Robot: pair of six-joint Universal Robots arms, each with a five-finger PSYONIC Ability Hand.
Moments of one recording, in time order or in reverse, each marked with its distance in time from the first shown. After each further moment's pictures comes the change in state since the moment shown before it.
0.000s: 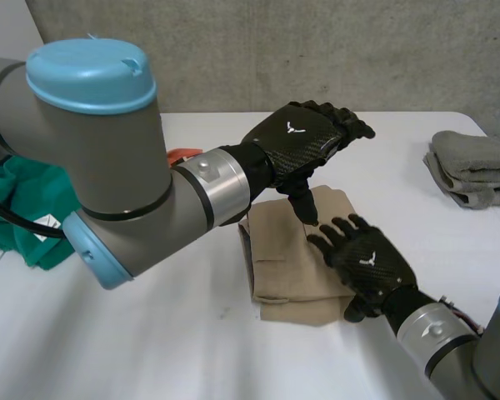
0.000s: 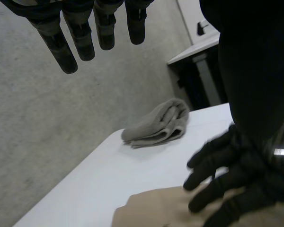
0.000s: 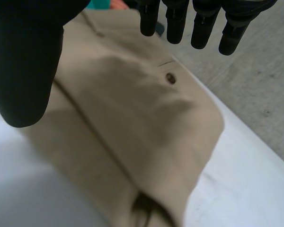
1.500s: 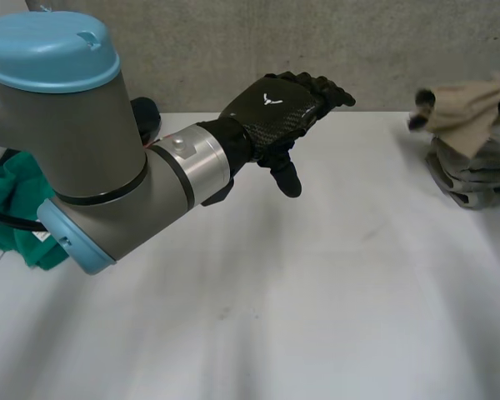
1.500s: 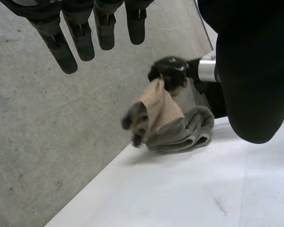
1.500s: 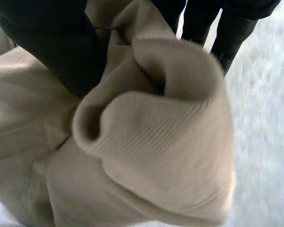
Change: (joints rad) left arm 0.044 0.051 -0.020 0.039 -0.029 -0.031; right arm -0.496 0.818 -1.418 -0.021 0.037 0.447; left_hand 0.000 0.000 0.000 0.000 0.000; right_hand 0.864 0.969 0.952 0.991 0.913
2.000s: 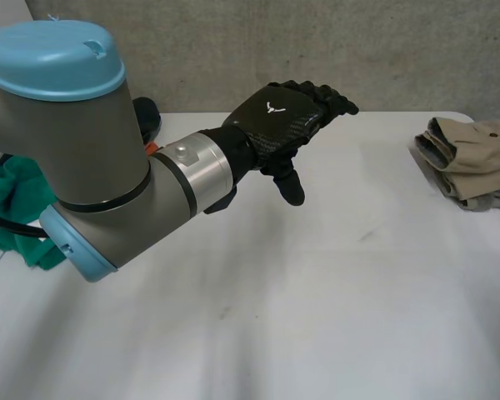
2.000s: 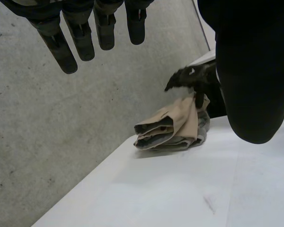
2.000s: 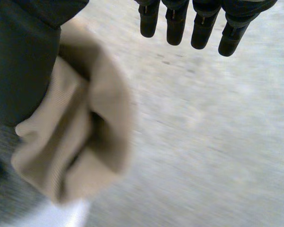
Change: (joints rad) left arm -0.009 0.006 -0.021 0.000 0.001 -0.015; right arm -0.136 -0.068 0.124 0.217 0.016 -0.422; left_hand 0.000 0.000 0.000 0.000 -0.002; right_hand -0.855 -0.957 -0.951 -0.991 -0.915
